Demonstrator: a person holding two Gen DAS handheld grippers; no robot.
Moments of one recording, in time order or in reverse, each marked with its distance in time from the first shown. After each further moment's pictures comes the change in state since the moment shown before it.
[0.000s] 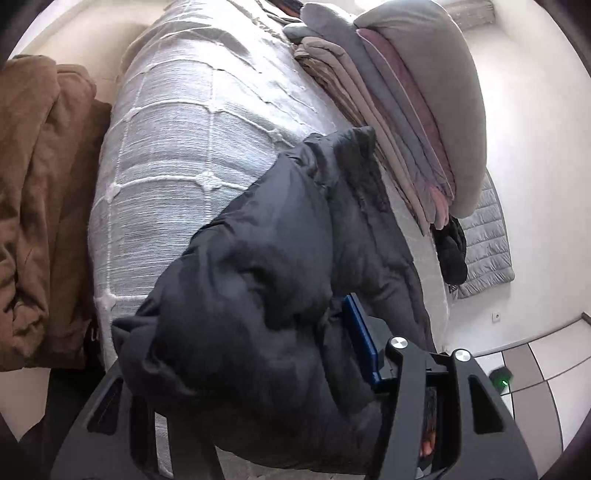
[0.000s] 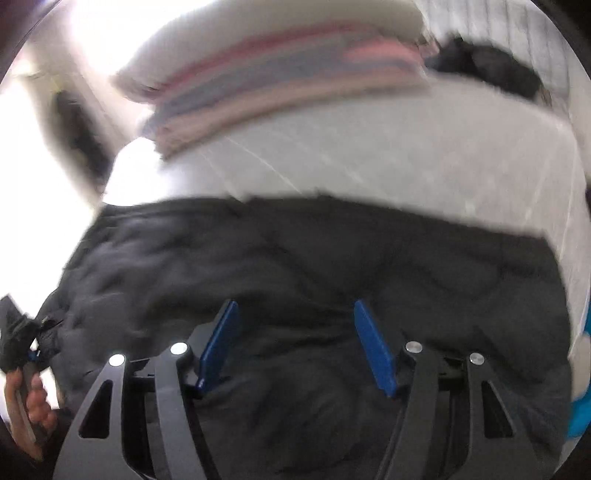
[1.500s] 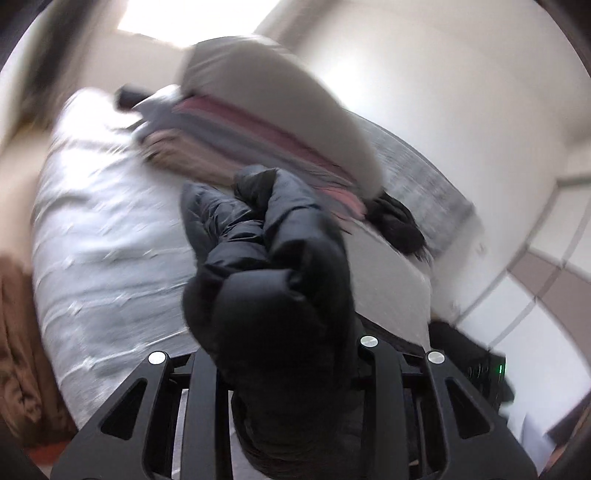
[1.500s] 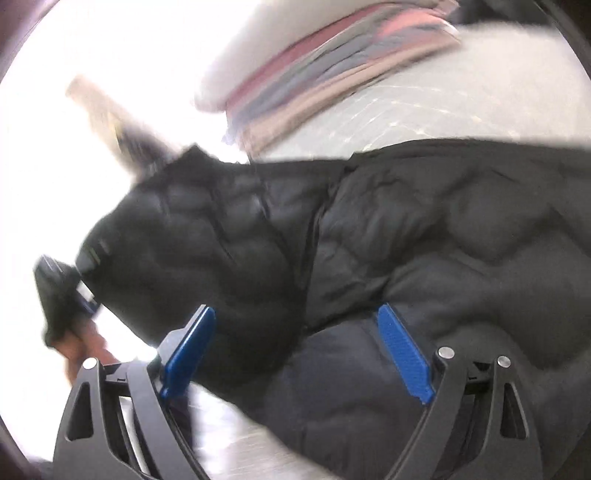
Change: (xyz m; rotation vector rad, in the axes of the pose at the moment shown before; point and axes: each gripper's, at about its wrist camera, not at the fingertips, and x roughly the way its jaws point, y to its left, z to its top) left arm -0.054 -0.192 -0.059 0.569 -0.210 -0.118; right arm -0.068 -0.038 -0.049 0.309 0.041 0.481
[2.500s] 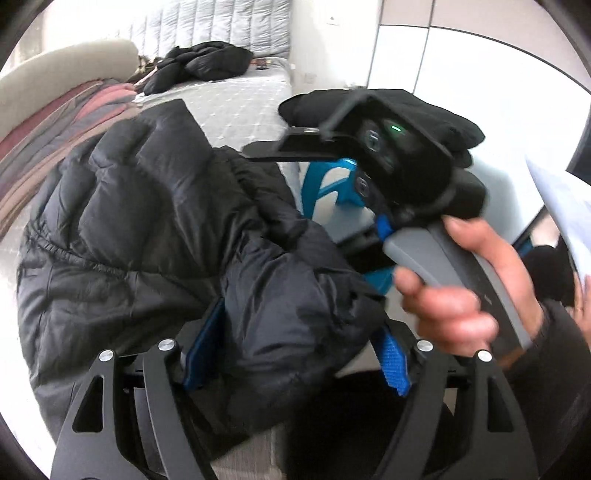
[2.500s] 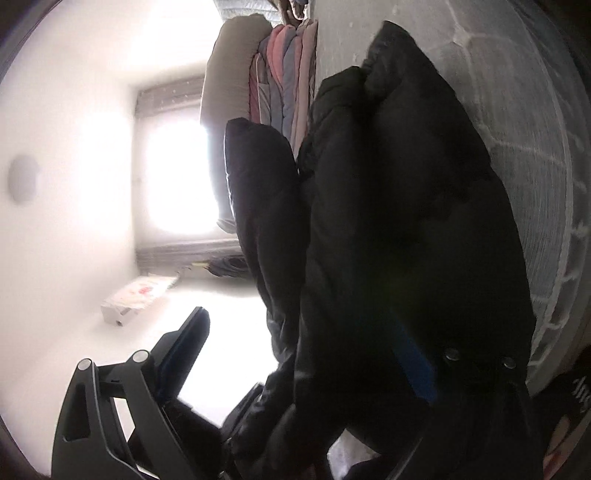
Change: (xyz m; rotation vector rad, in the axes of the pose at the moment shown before) left arm 0.108 -0.289 -0.211 0.755 0.549 -0.227; right arm -0.096 -0.157 -0.040 0.560 -0.104 0.443
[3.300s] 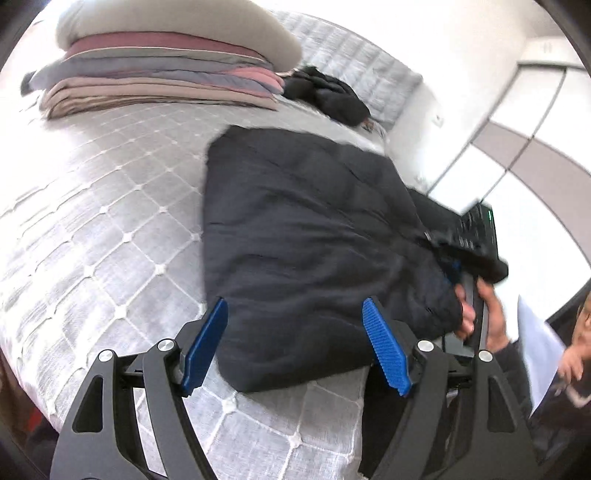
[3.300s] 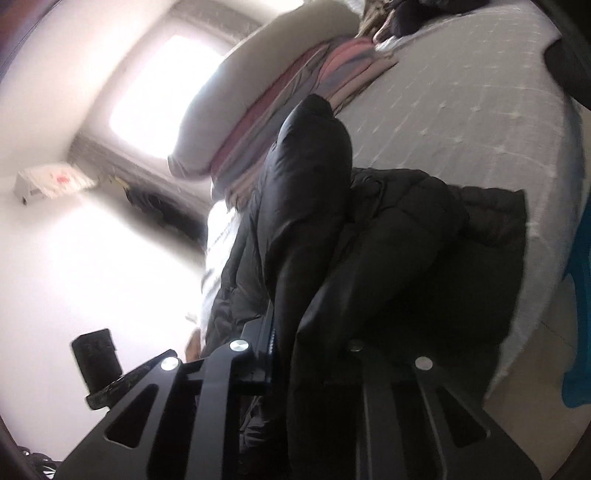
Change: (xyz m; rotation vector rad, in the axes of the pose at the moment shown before) left arm -0.127 0.181 -0.091 -0.556 -0.186 -0.001; right arm 0.013 0.100 -0.013 -0.506 0.001 -0.391
